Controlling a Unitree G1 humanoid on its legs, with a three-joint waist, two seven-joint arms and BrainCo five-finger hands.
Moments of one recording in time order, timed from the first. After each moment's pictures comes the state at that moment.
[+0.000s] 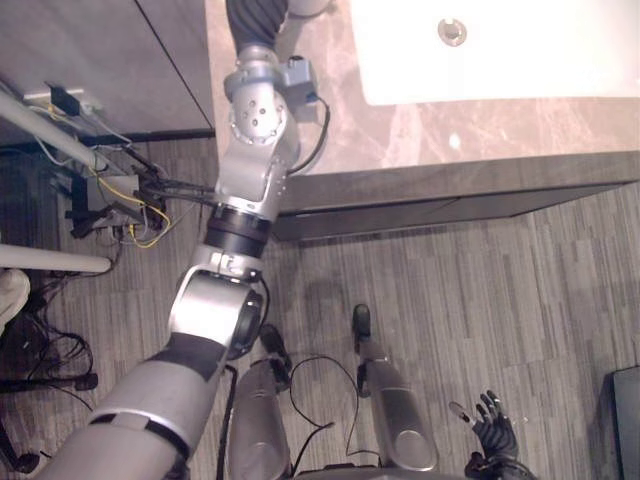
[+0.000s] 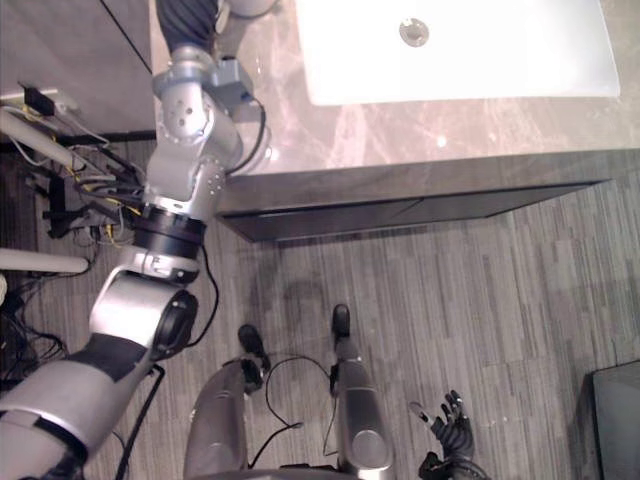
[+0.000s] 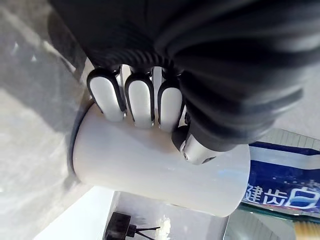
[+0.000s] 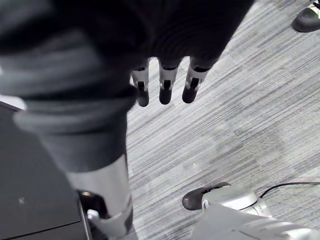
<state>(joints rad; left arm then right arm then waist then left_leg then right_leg) -1.20 0.16 -0.03 0.51 -0.26 -0.10 0.37 0.42 -0.09 -0.11 0.43 0.39 -0.23 -0.11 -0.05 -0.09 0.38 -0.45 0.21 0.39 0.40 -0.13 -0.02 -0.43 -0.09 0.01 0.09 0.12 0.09</state>
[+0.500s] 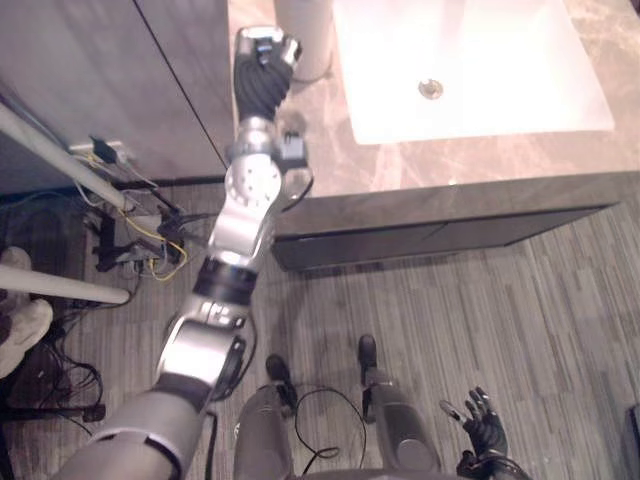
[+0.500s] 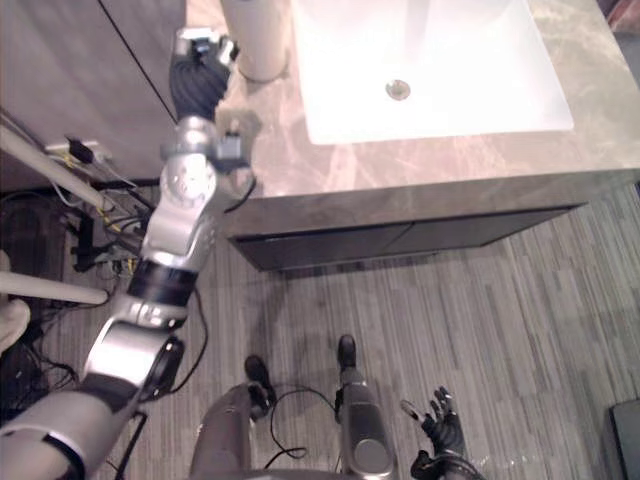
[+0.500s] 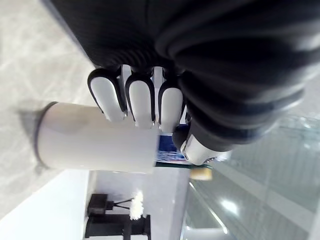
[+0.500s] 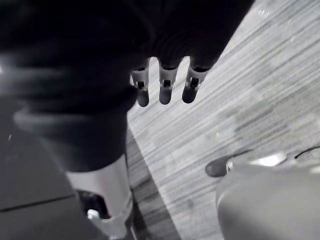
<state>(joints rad) -0.79 0.26 -0.15 0.11 -0.18 -0.10 0.33 0.43 -0.06 -0.05 0.41 0.39 -0.23 -0.08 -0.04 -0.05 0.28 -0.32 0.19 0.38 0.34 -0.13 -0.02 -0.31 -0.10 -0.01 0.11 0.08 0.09</state>
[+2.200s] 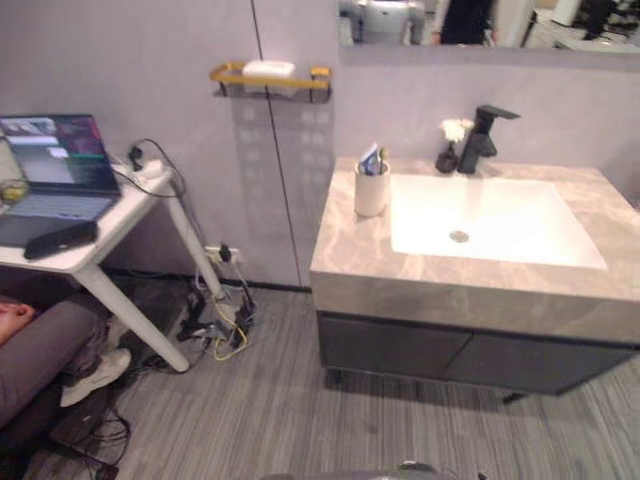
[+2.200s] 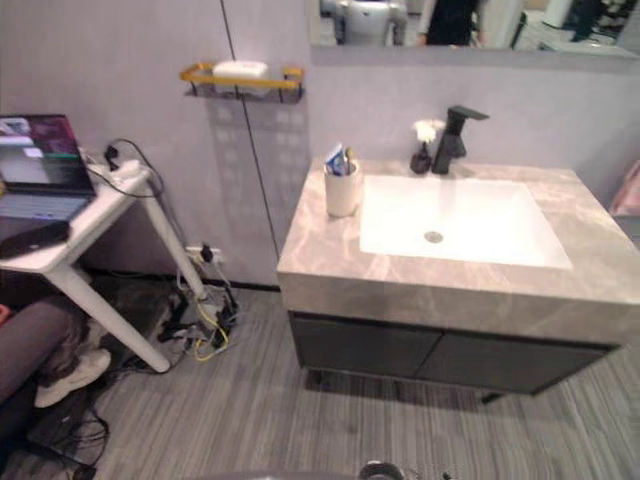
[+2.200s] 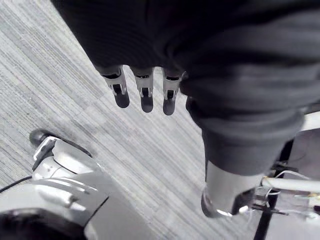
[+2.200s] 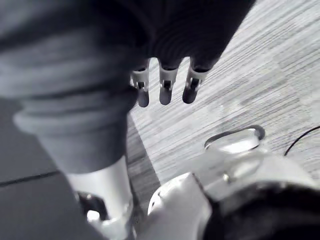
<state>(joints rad) 0.29 -0.03 0.38 0.98 -0.12 -0.10 0.15 0.26 -0.04 -0.30 1.06 0.33 -0.17 -0.04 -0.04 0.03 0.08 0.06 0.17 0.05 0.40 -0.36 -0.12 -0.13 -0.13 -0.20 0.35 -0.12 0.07</state>
